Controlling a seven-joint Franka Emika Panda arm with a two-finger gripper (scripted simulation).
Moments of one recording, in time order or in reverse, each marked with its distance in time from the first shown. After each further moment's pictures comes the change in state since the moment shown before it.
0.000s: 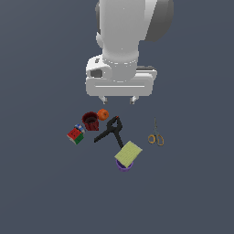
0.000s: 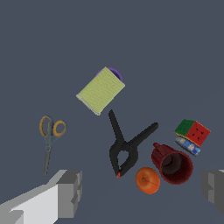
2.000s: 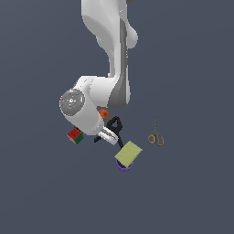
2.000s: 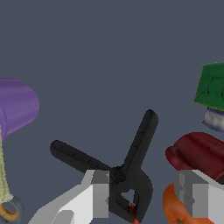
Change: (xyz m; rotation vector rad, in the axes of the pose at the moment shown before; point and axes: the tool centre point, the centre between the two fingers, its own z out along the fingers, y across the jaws) arm 0.015 0.083 0.195 0.069 -0.268 0.589
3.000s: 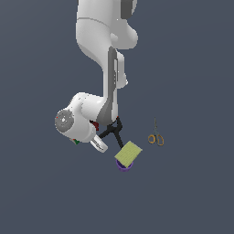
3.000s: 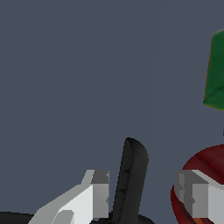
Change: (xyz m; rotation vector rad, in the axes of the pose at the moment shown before) arm 0.026 0.036 0.071 0.000 -0.077 0.224
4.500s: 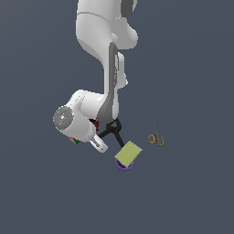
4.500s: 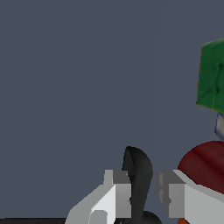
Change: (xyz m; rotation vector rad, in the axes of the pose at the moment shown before) arm -0.001 -0.005 -0.015 0.010 0.017 0.003
